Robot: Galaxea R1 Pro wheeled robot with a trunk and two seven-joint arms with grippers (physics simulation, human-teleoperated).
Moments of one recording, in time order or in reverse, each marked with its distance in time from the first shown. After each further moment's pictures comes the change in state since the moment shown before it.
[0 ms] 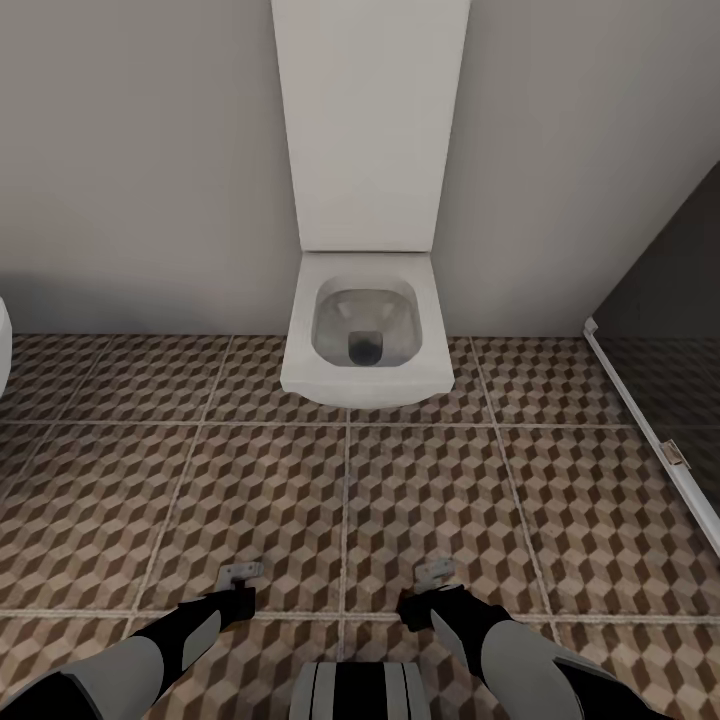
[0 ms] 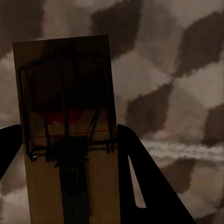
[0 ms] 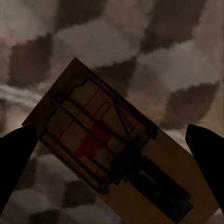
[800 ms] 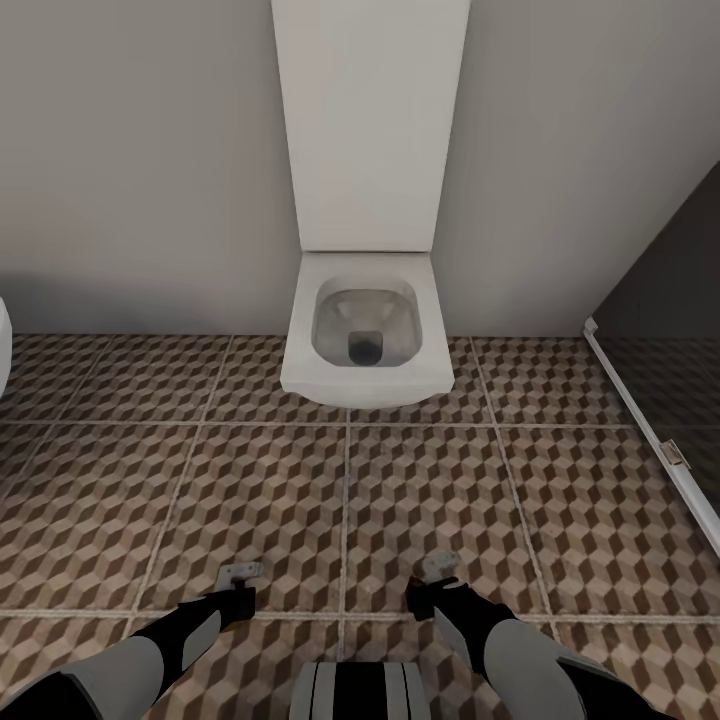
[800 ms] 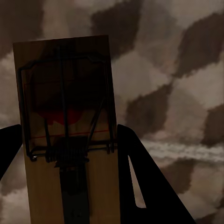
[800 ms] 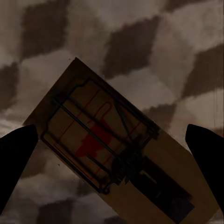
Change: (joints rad) left arm 0.000 0.000 0.000 0.000 0.000 -0.002 0.000; right arm 0.000 -0.009 -0.005 -0.013 -0.002 -0.056 -0.065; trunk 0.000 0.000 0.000
